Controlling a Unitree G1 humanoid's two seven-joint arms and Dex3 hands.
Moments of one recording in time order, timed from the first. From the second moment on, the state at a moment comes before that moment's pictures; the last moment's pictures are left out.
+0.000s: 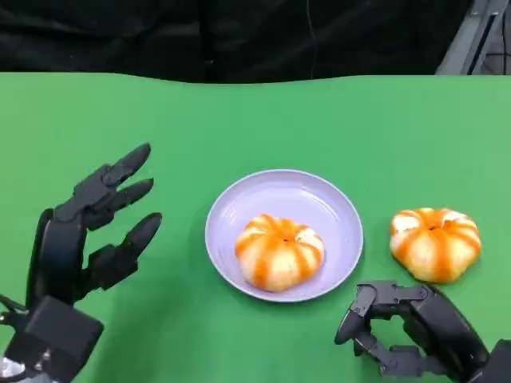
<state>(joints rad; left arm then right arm) -0.14 0.19 -0.03 0.46 0.10 -0.78 0.14 -0.06 -0.09 0.12 0.55 0.02 -0.81 0.42</state>
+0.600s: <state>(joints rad) -0.04 0.15 0.03 0.51 -0.02 -0.89 -0.01 -0.06 -0.09 0.12 0.55 0.03 -0.81 0.43</state>
